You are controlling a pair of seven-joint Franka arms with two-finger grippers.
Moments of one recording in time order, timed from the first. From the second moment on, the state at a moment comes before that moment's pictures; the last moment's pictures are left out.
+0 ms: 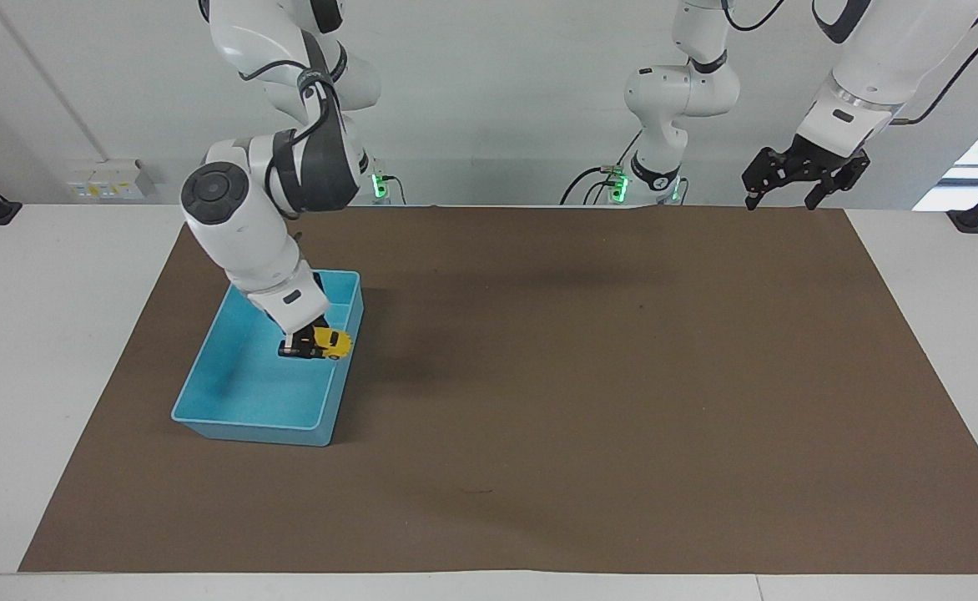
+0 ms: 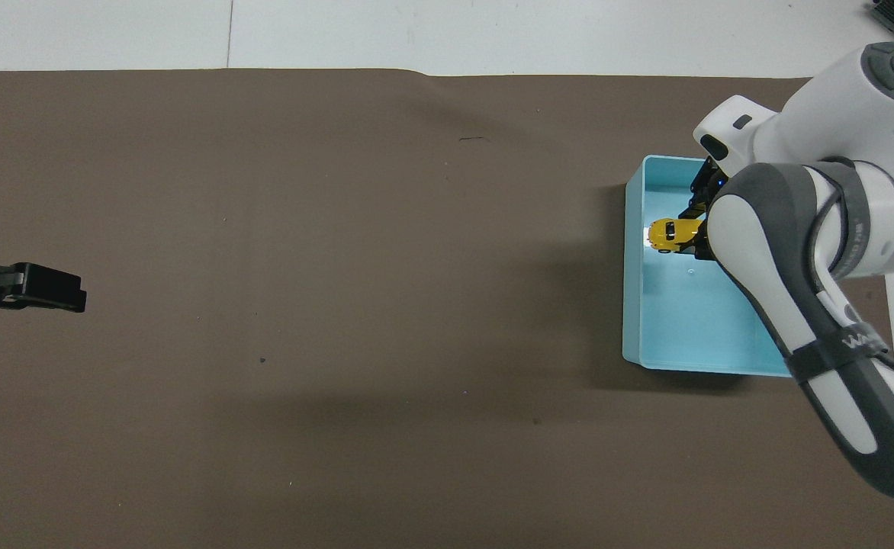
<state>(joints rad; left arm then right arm) -0.07 -0.12 -0.01 -1.67 -0.01 1.50 -0.04 0.03 0.30 0.04 -1.61 0.03 1.79 -1.40</state>
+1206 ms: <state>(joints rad) -0.07 -0.12 -0.01 -1.67 -0.01 1.50 -0.04 -0.06 0.13 0.04 -2.07 -0.02 2.19 -1.51</state>
